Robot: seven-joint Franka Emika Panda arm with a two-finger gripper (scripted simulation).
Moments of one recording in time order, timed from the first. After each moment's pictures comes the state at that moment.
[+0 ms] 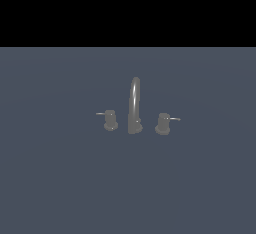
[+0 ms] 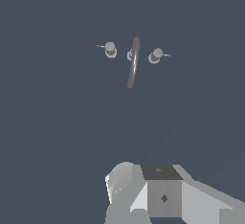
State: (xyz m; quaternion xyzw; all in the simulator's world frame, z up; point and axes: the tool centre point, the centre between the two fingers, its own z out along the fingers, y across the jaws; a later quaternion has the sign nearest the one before) arm -0.260 0.000 0.490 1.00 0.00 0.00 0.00
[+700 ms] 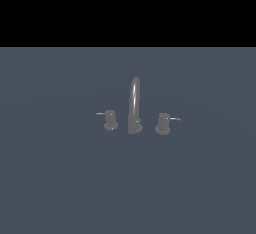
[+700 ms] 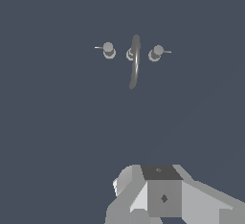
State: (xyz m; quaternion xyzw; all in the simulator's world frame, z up) arm -0.254 0.013 0.471 1.00 -0.04 0.00 0.00
